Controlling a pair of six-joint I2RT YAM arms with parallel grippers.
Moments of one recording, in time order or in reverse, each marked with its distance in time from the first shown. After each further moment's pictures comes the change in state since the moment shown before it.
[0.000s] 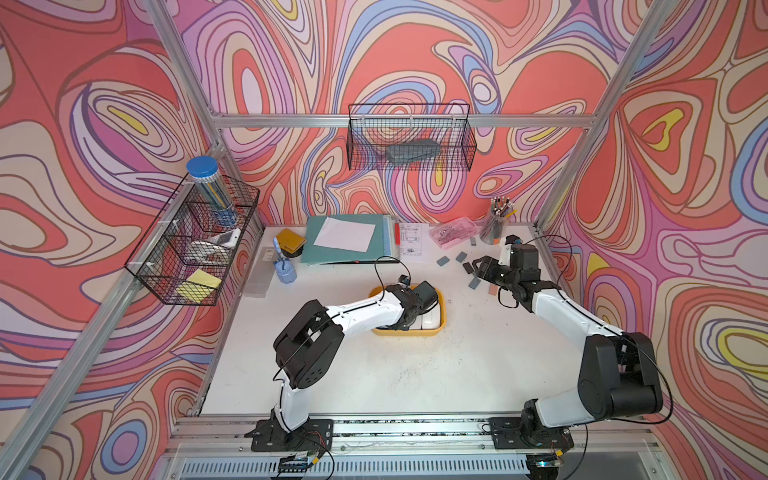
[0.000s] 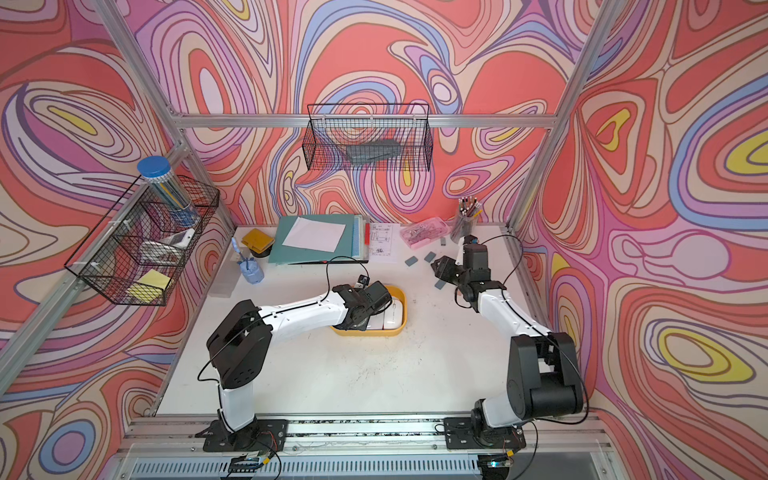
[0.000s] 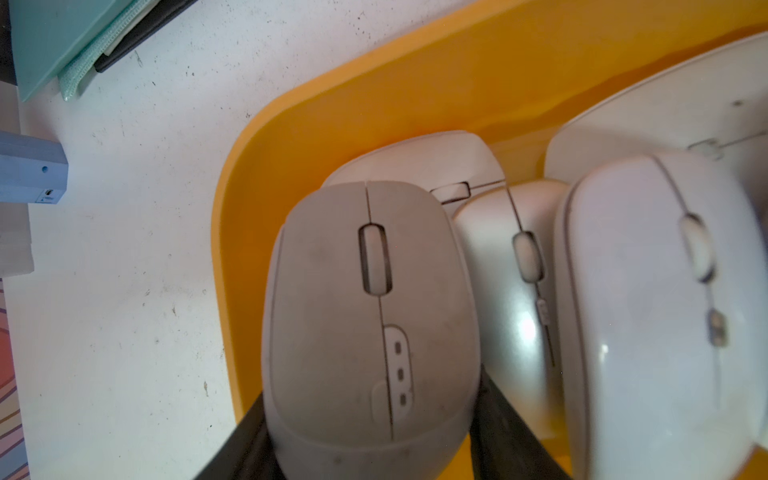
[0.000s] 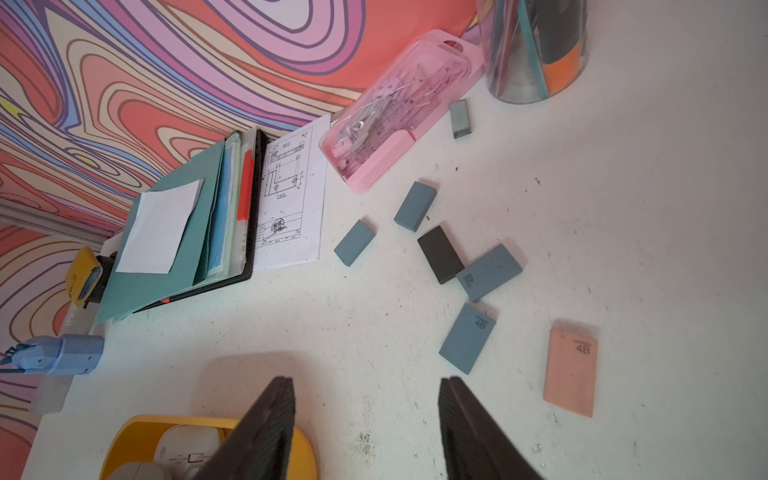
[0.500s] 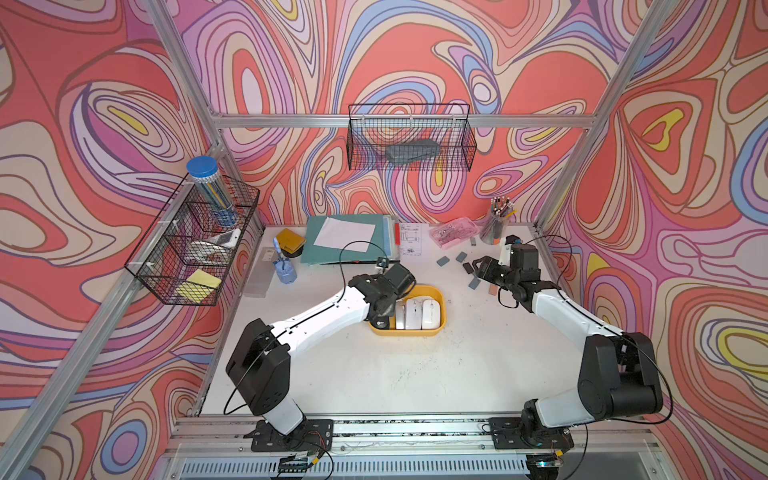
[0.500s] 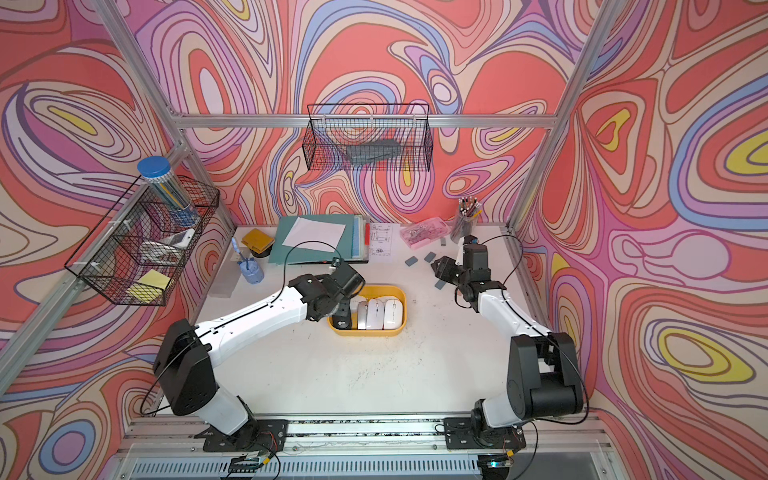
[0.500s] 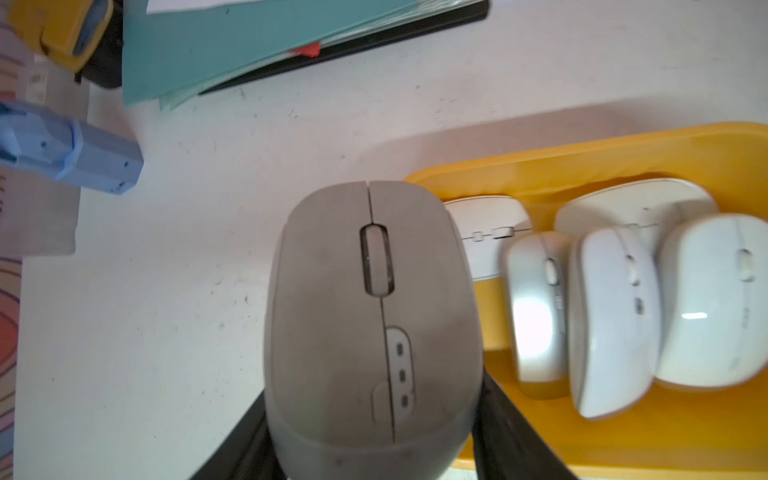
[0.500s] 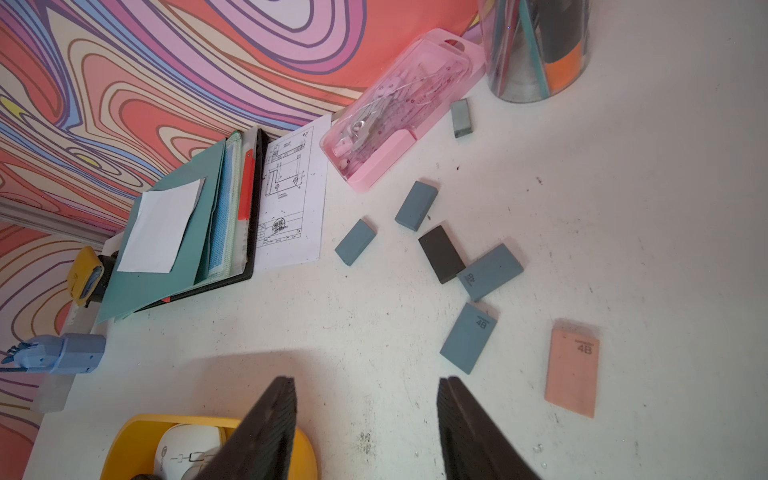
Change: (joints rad) left arm 0.172 -0.302 -0.098 -0.019 0.075 0.021; right arm 0.000 0.000 0.000 0.000 -0.004 0.001
